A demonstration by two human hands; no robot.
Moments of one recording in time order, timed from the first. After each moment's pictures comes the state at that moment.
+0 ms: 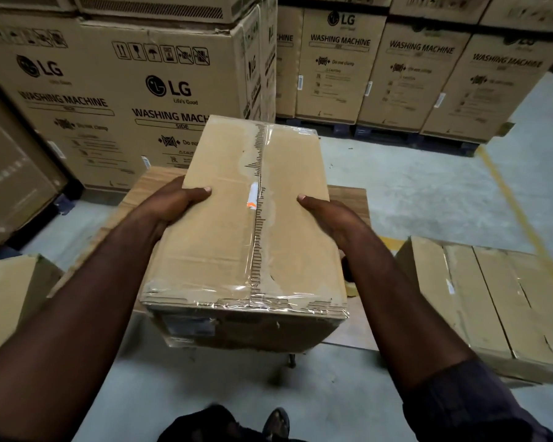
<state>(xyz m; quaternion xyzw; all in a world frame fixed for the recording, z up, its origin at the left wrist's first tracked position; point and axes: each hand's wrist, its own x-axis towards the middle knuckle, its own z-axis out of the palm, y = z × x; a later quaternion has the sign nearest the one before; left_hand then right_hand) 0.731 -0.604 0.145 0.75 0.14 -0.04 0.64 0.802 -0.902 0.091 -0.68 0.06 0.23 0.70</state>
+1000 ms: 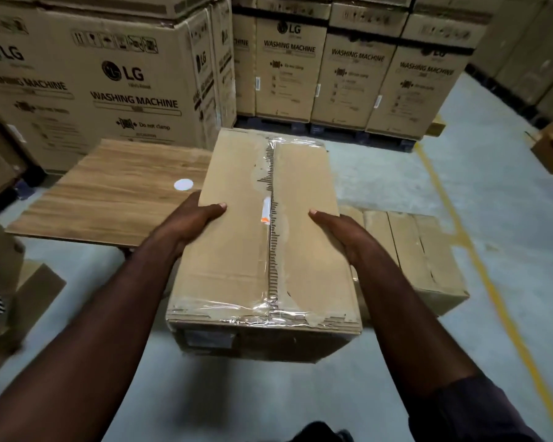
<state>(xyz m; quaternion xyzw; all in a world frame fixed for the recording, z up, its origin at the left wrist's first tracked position) 0.507 -0.887 0.114 0.73 0.09 -0.05 0.68 0.550 -1.194 0.093 -0.70 0.09 0.18 0.69</state>
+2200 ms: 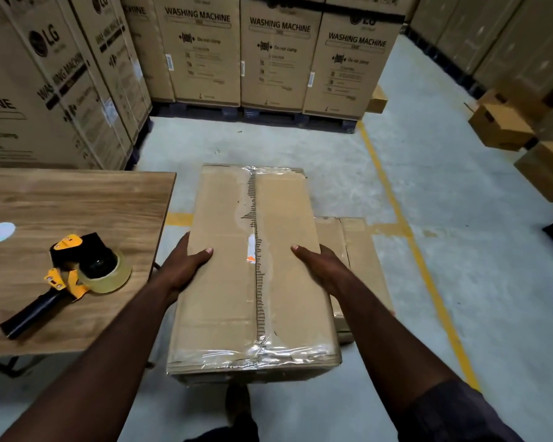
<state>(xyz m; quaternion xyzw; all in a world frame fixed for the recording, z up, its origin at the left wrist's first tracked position) 0.759 -1.215 -0.001 0.72 0.14 -0.10 0.68 0.777 -1.522 -0.023 -0.69 0.19 0.17 0.68</state>
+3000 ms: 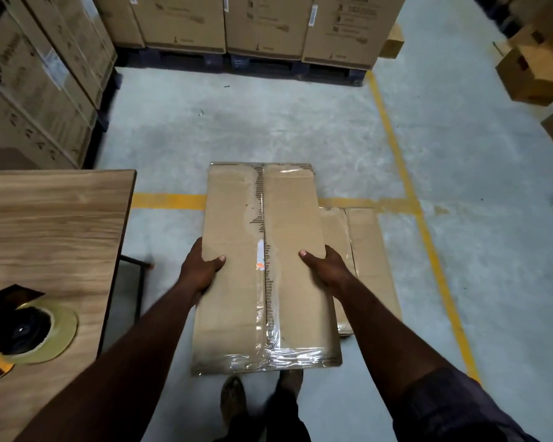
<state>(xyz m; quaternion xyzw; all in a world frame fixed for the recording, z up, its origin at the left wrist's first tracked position) 0.937 -1.271 -0.121 0.76 0.22 -0.15 0.60 0.942 -1.580 -0.148 -0.72 0.27 0.17 0.62</state>
